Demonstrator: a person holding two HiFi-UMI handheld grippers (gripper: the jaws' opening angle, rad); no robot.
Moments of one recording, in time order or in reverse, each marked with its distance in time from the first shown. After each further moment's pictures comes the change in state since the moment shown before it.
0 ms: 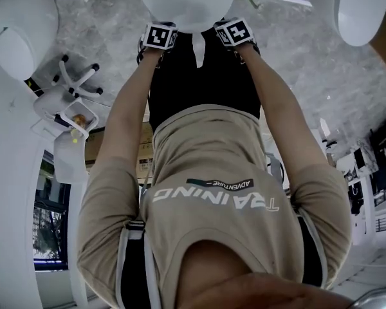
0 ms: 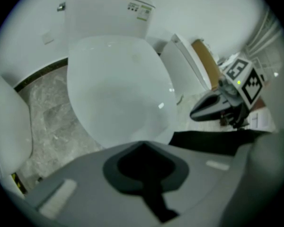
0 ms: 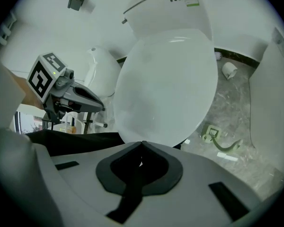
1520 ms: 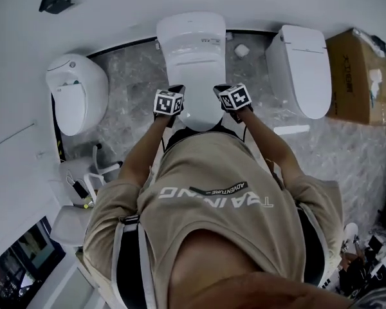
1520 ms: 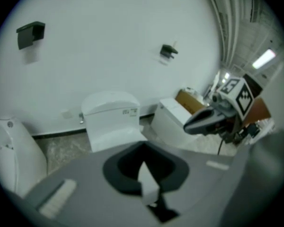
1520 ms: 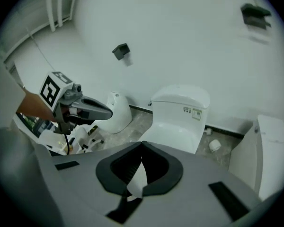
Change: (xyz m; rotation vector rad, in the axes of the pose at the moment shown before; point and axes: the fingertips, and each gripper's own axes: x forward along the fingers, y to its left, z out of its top) left arm -0.274 -0.055 0.146 0.146 -0.631 0.110; right arm -0.259 0.098 0.152 -0.280 -0.531 -0.105
